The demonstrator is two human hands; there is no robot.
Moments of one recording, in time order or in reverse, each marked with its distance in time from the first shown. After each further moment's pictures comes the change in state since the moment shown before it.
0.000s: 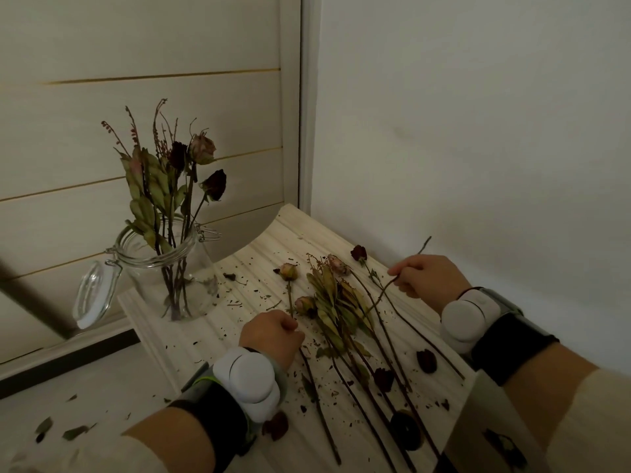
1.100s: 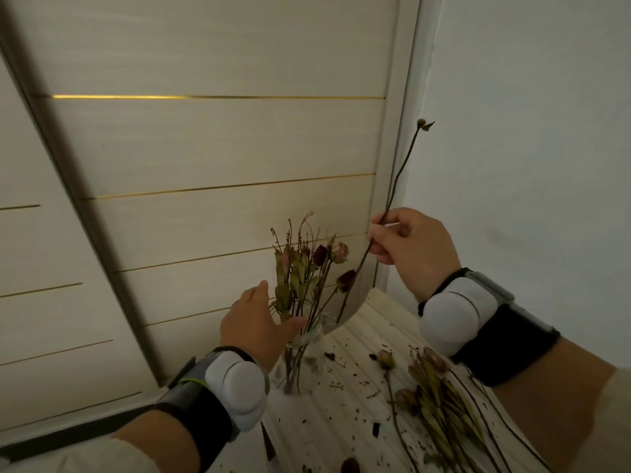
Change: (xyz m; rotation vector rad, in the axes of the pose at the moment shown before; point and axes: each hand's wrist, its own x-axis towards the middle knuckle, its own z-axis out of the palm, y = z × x) left_hand 0.013 -0.049 -0.199 0.132 0.441 0.066; right_hand -0.036 -0.246 0.057 0.369 0.117 -0.528
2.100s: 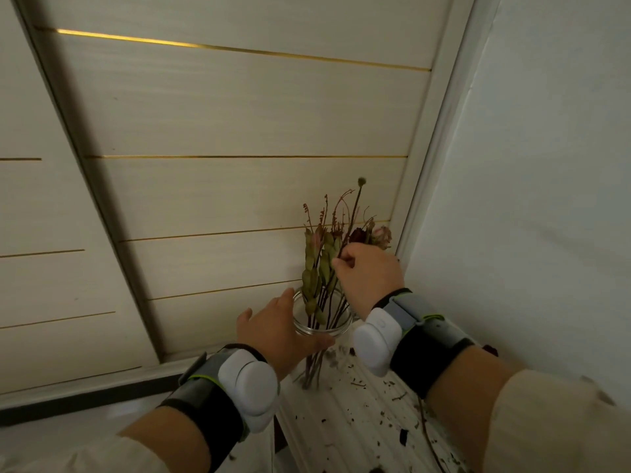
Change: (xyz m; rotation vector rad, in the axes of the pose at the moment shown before) left_hand 0.021 -0.041 0.035 0.080 -0.199 0.064; right_hand 0.006 0.047 0.114 -0.692 -0.201 -0.073
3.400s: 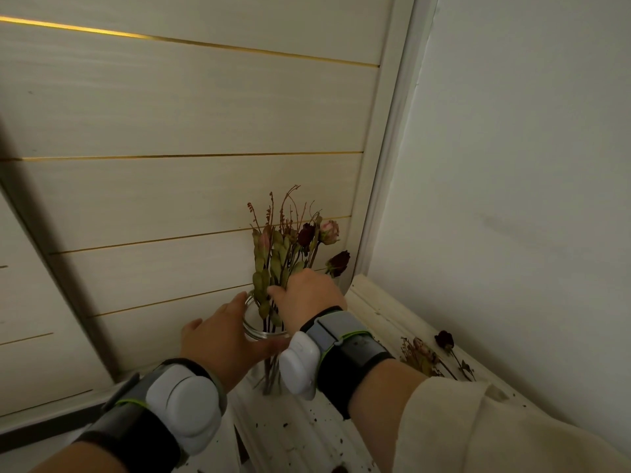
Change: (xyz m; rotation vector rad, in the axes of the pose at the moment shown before) left_hand -0.006 0.005 -0.005 0.083 0.061 0.010; right_hand -0.006 0.008 0.037 -0.103 -0.170 0.060
